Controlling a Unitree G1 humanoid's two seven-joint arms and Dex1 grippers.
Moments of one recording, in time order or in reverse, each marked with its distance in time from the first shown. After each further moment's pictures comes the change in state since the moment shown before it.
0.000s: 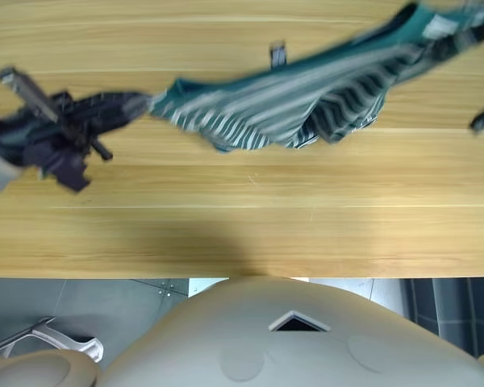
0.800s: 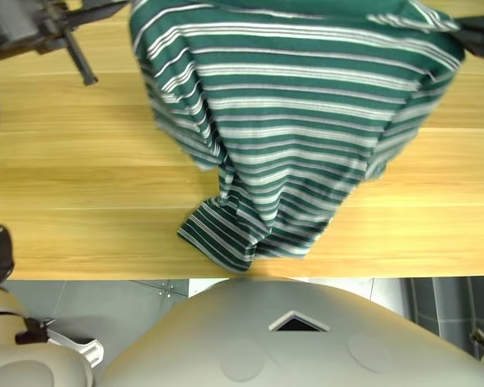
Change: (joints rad) left arm -0.604 -0.462 0.048 0.372 -0.401 0.666 -0.884; right arm -0.639 0.108 0.145 0.398 -0.062 0.398 0.463
